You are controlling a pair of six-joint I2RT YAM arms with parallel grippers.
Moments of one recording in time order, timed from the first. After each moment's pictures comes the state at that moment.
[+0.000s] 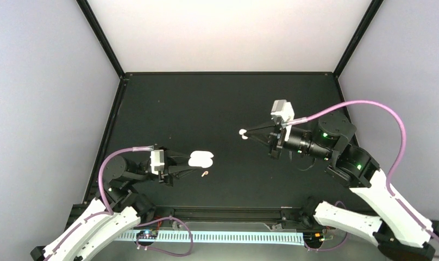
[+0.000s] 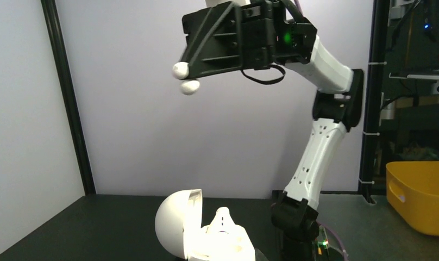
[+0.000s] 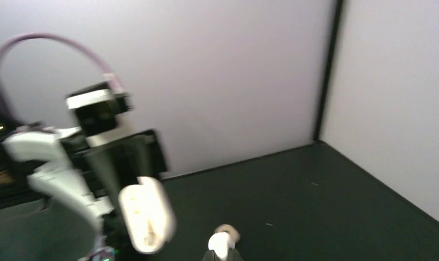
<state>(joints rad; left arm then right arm) -0.71 0.37 0.53 0.12 0.67 -0.13 0.82 0.83 1.24 -0.46 -0.35 0.07</state>
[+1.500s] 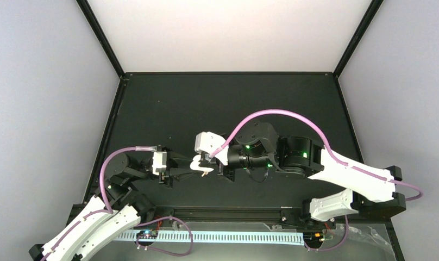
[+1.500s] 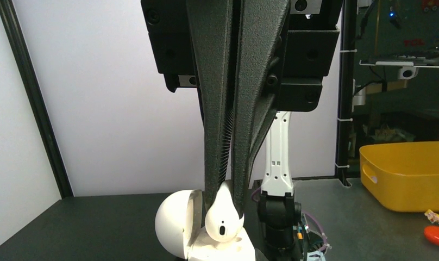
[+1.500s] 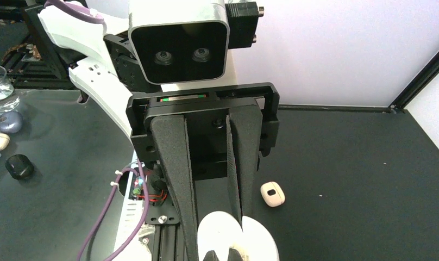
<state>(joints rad) -0.71 0.43 0.60 0.08 0.78 -0.09 1.35 1.29 1.62 -0.75 -0.11 -0.13</state>
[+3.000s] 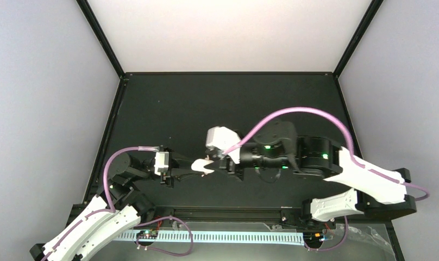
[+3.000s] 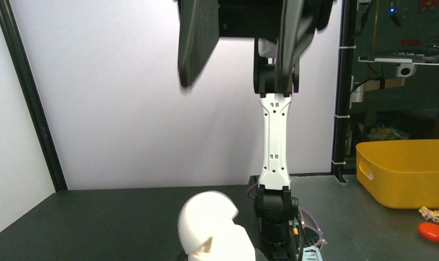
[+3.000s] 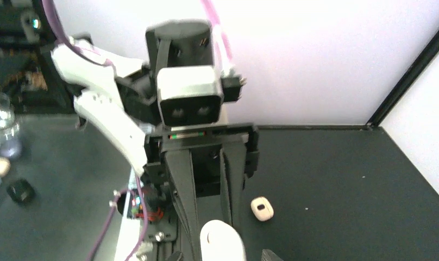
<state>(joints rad) -0.71 0.43 0.57 0.09 0.79 -0.09 1.38 1.27 1.68 -0.78 -0.05 -0.12</state>
